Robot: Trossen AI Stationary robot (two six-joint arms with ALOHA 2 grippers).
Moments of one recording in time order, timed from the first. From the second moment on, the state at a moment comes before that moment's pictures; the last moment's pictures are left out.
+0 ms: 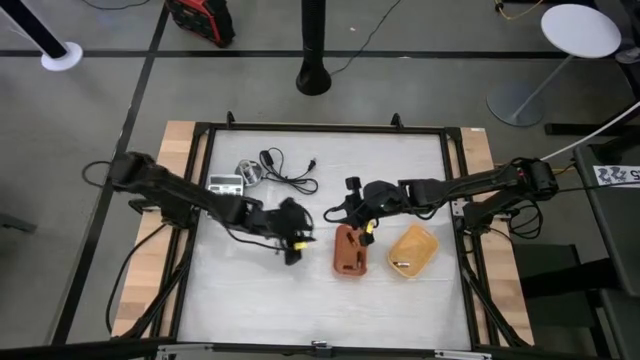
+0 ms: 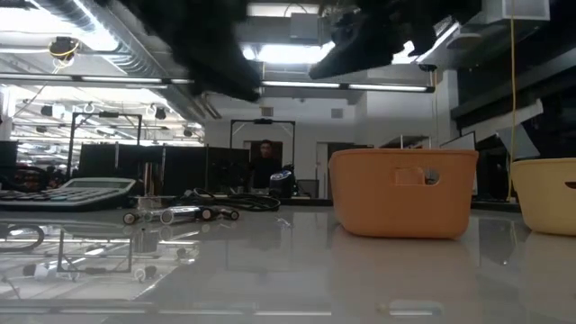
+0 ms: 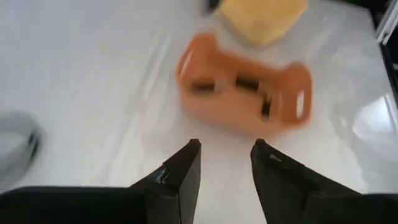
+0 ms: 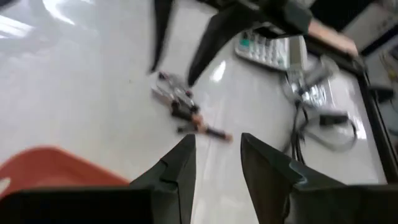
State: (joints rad) left arm -0.26 1.46 0.92 -0.17 -0.27 -0.45; right arm 0.08 1.47 0.98 -0.06 0.00 -0.39
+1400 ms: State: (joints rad) left arm -0.35 1.71 0.89 -0.37 -0.26 -1.10; right arm 0.08 1.75 1.12 0.08 -0.10 -0.63
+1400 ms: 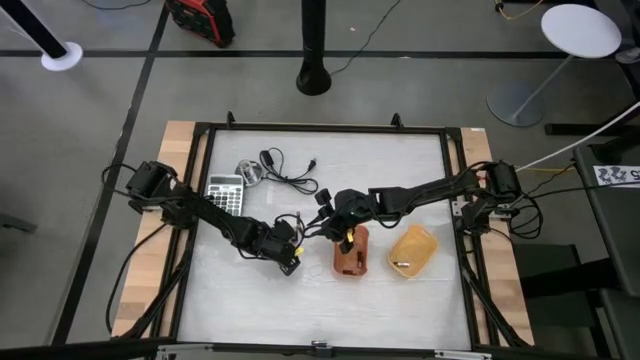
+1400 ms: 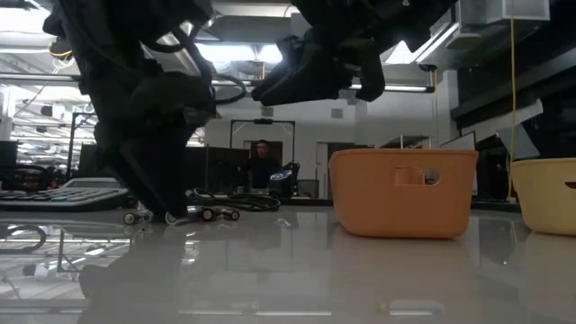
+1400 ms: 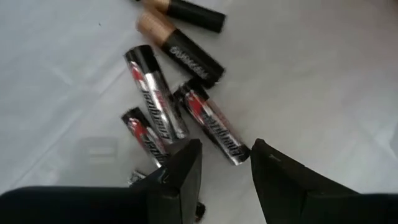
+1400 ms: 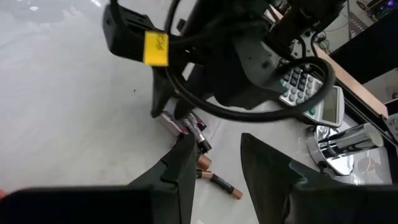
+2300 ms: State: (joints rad) left arm -0.31 1.72 0.89 -0.40 -0.22 -1.15; right arm 0.08 1.75 1.12 -0.05 -0.10 -0.63
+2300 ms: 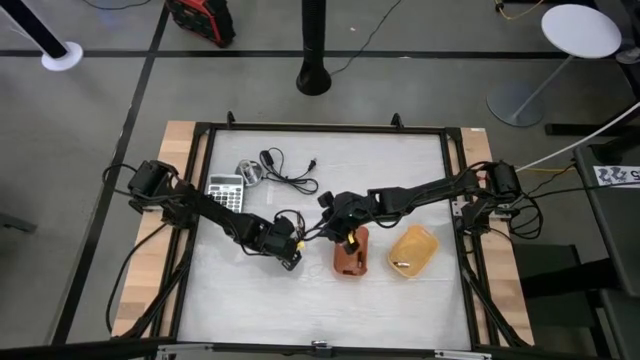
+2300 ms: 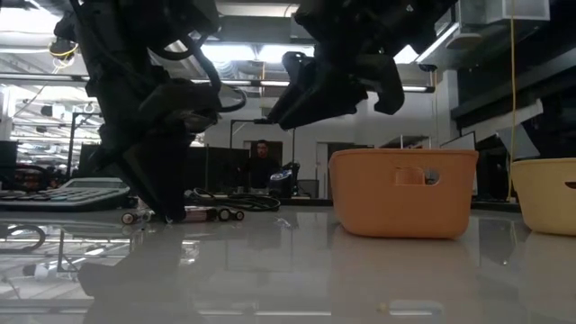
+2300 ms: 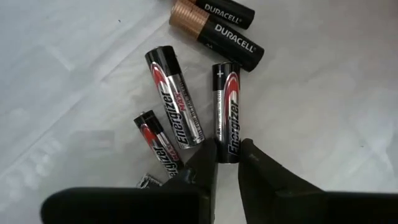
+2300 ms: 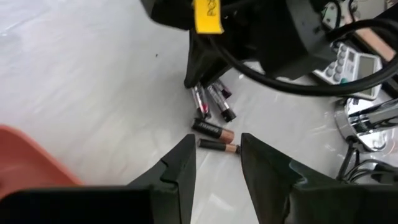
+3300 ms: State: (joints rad) left arm -0.27 1.55 0.89 0.02 -0.21 -0.81; right arm 0.08 1.30 1.12 -0.55 0.21 -0.53
